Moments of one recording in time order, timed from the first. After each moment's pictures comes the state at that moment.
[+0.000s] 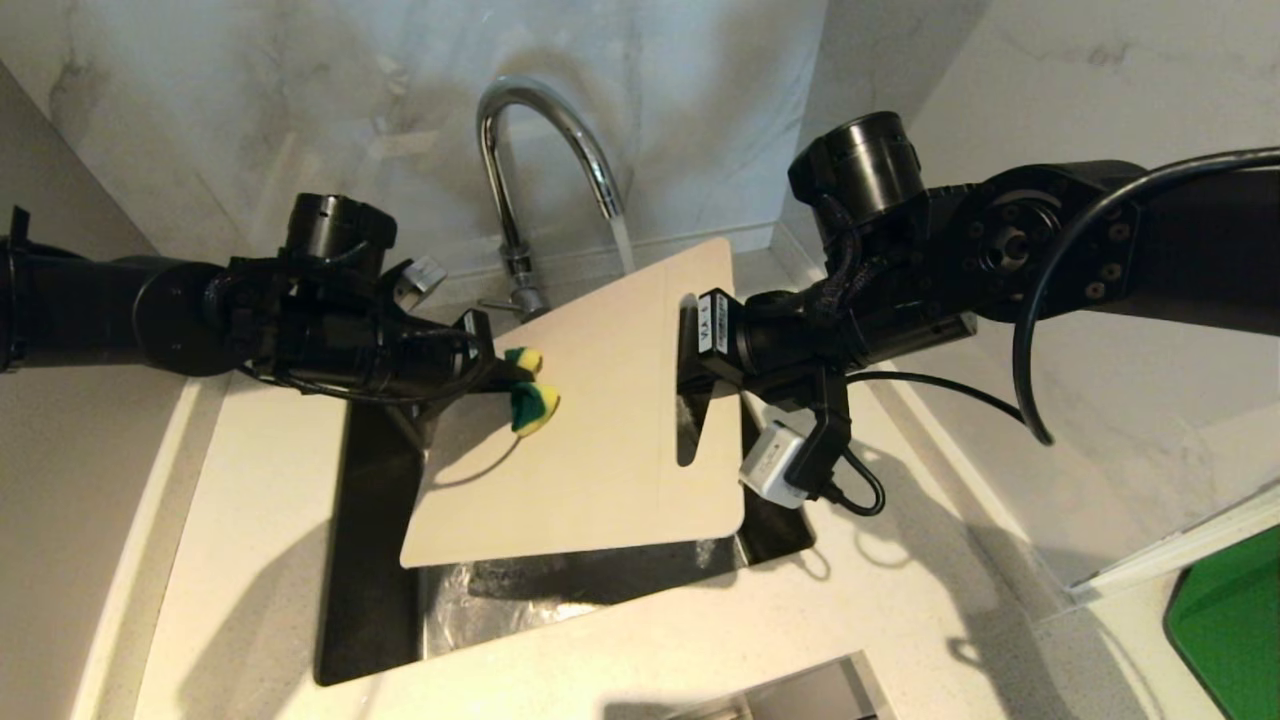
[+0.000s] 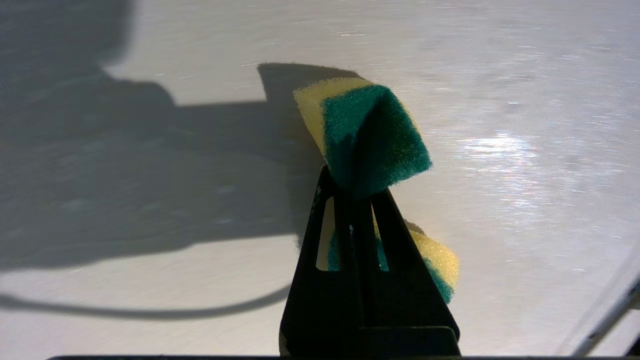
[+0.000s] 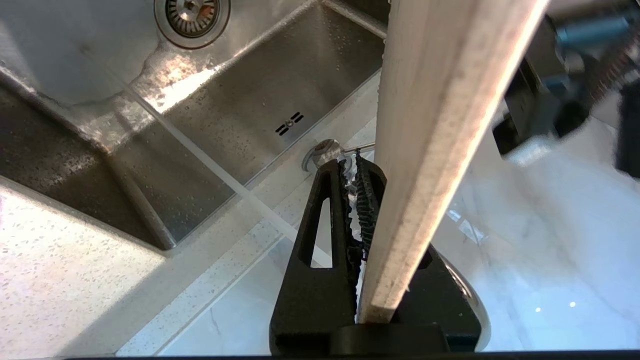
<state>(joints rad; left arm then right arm) -0.38 1.95 -1.58 0.18 -0.38 -0.62 0.47 1.89 -1.75 0.45 0.45 -2.61</state>
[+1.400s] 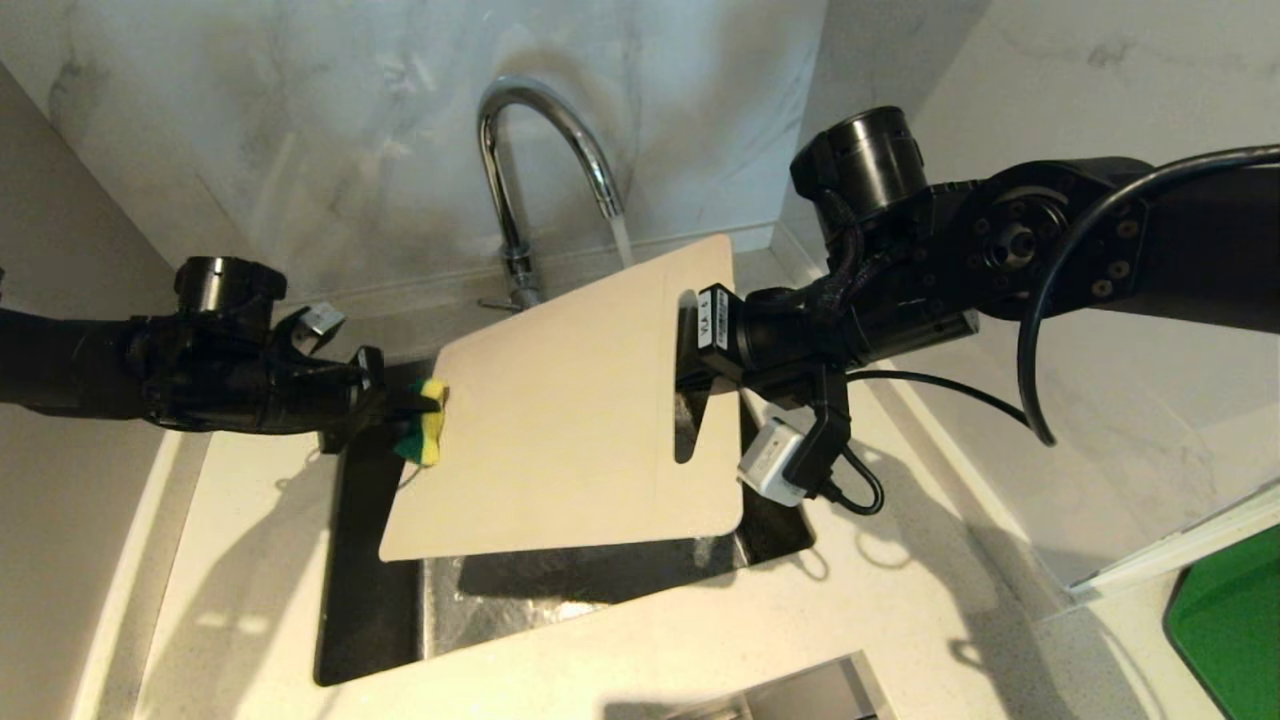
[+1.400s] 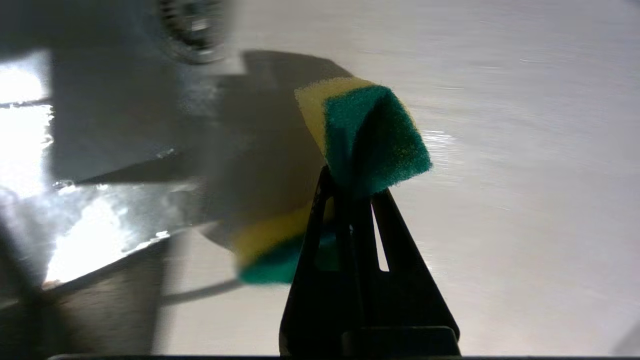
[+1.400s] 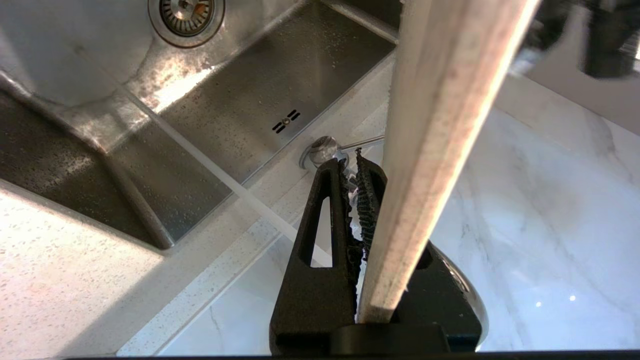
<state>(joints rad) -0.12 1.92 -1.37 0.03 -0.56 -0.59 0.47 1.88 -1.75 0.45 0.45 -2.59</state>
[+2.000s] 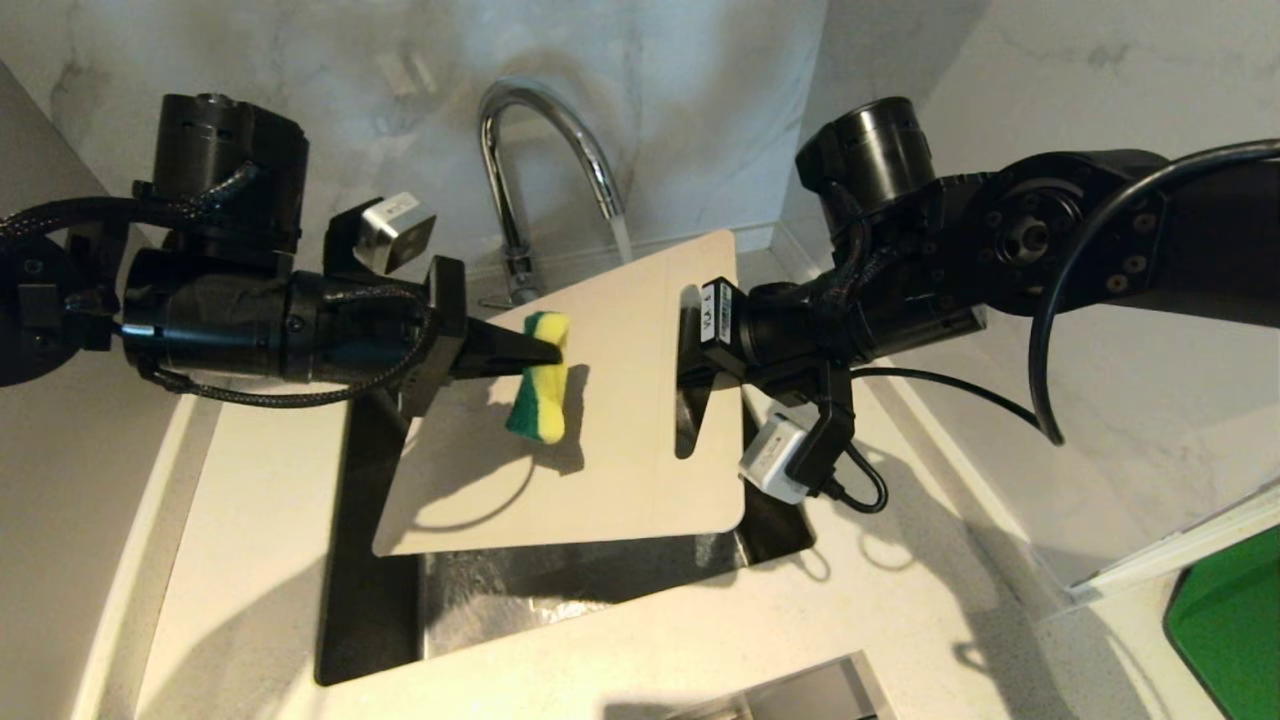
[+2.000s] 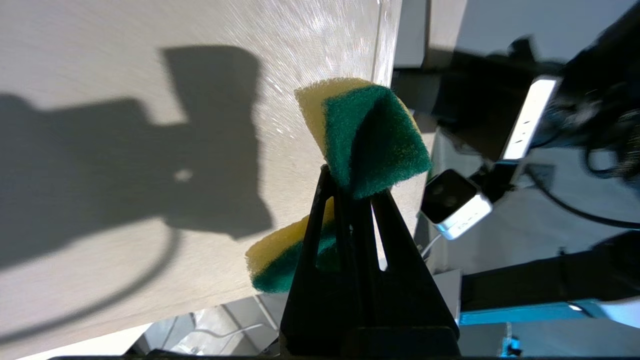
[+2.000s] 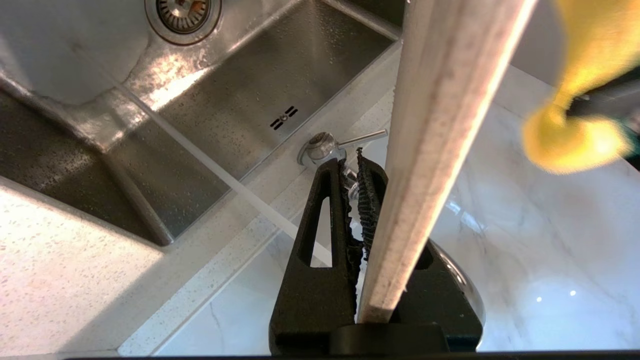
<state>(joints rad) -0.56 1.70 -1.45 0.14 -0.48 -0.69 0.47 1.87 -1.75 0.45 0.45 -2.58</state>
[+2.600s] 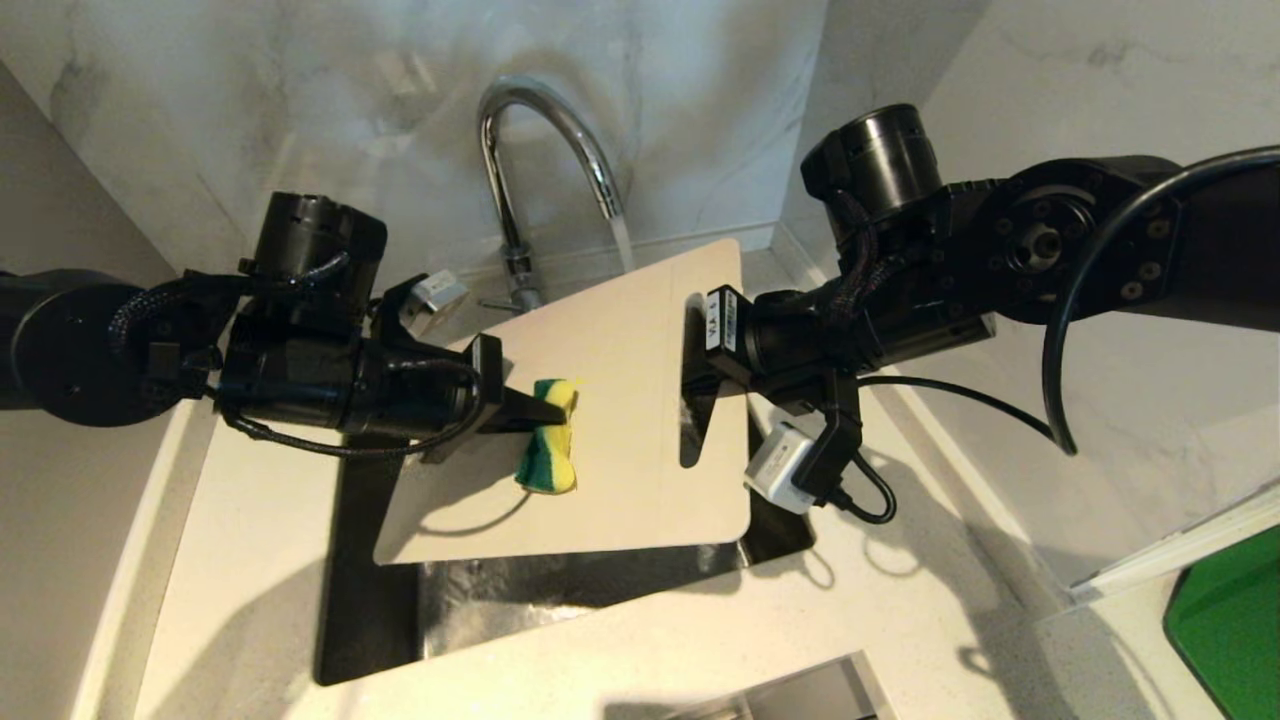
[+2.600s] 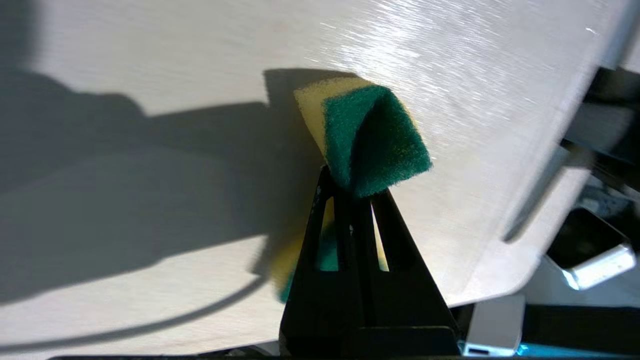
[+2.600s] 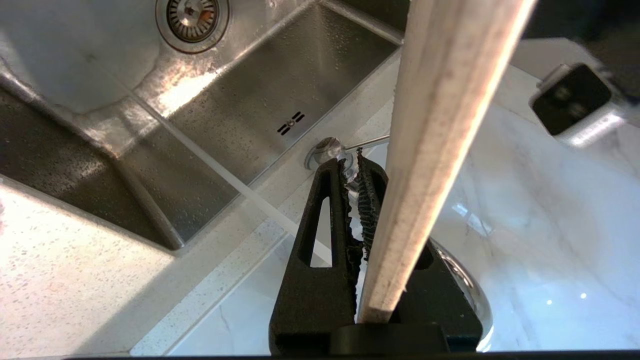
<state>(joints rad) -0.52 1.78 -1.38 0.13 -0.43 -0.66 0.46 1.85 -1.71 0.44 0.44 -2.57</state>
